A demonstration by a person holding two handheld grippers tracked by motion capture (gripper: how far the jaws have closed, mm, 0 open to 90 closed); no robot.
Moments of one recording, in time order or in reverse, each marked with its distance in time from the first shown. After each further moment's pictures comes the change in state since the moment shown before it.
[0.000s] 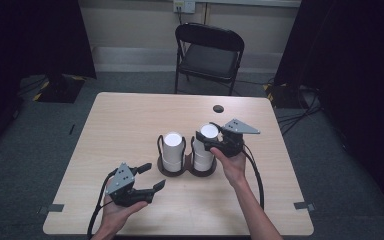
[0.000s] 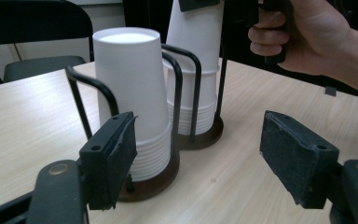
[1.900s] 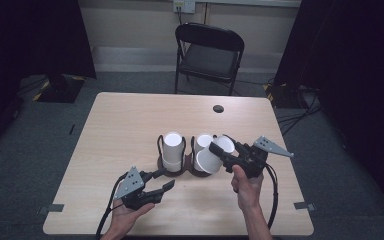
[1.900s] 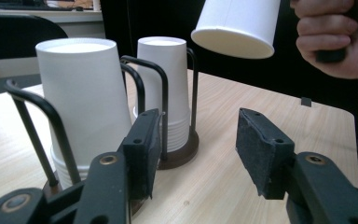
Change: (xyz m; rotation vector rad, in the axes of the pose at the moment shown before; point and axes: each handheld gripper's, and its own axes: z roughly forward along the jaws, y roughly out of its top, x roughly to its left) left arm -0.017 -0.009 0.017 -0.078 -0.075 0.014; right arm 0.023 -0.005 -0.083 -0.188 0.131 0.266
